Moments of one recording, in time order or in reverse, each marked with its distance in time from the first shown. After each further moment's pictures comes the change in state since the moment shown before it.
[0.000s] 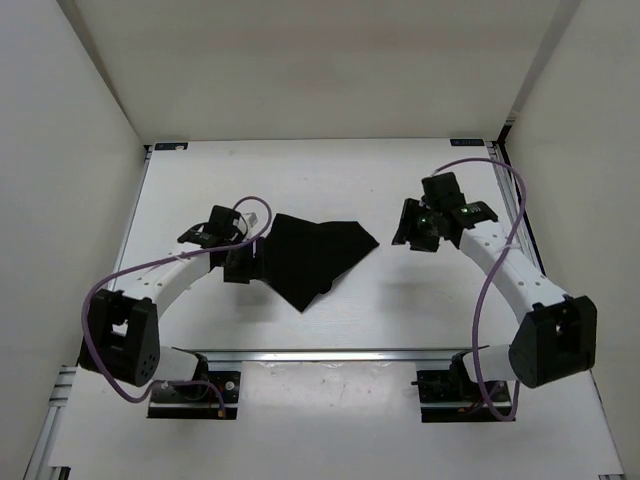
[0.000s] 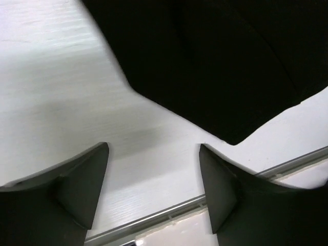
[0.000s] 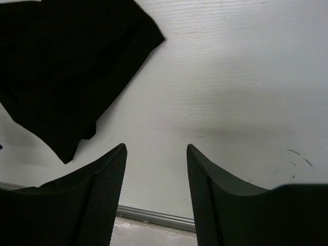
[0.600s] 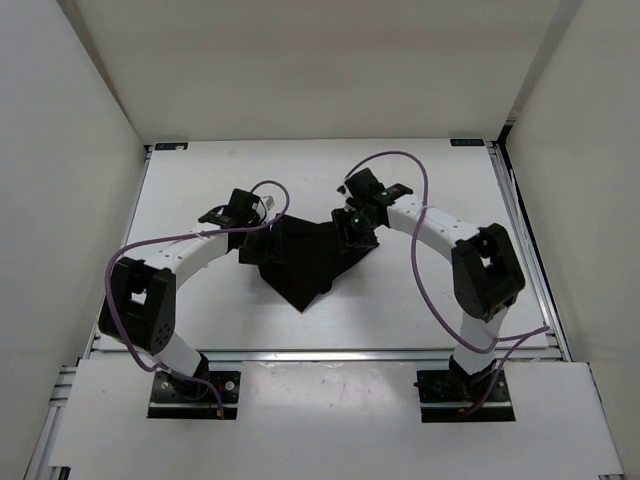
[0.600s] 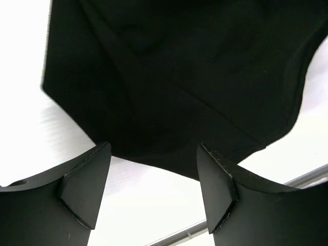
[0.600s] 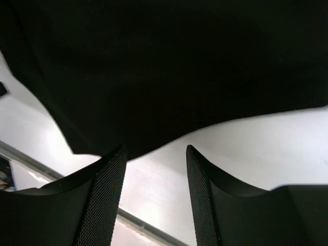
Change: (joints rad) left arm -0.096 0.206 0.181 0.077 -0.048 -0.026; right arm 0.290 0.483 0.309 0.027 -0.135 -0.164
